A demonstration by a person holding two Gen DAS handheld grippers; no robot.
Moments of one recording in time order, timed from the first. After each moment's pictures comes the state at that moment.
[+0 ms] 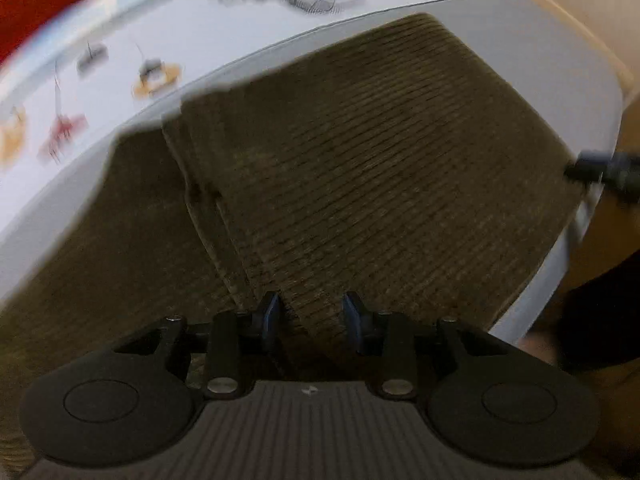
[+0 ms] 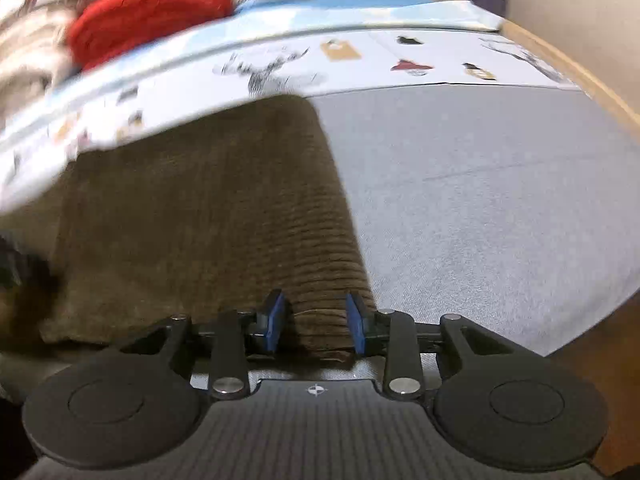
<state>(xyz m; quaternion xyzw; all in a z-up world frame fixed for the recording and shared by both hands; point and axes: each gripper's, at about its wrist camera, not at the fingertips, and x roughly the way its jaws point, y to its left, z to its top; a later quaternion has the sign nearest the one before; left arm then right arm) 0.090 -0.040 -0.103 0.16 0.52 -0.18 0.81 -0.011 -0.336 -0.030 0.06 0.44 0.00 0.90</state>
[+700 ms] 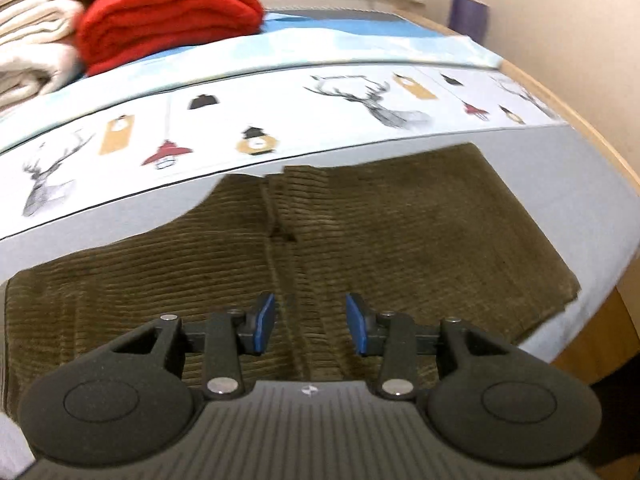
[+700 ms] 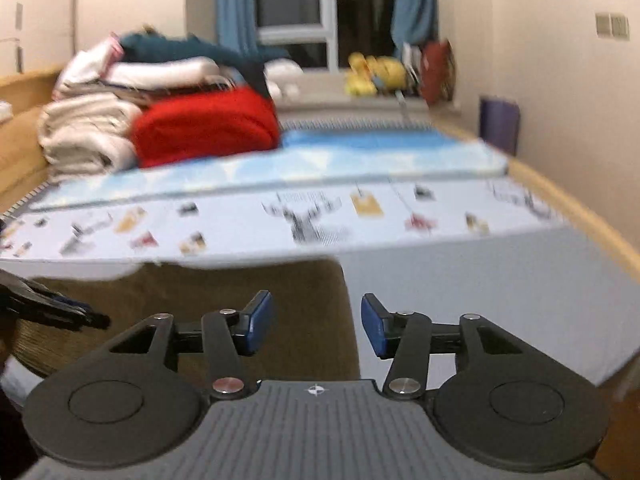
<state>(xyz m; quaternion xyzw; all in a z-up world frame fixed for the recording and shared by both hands) 0.045 0.001 -0.051 0.03 0.43 -0.07 0.90 -0.093 -0.339 0.088 0.01 0.26 0.06 0.96</state>
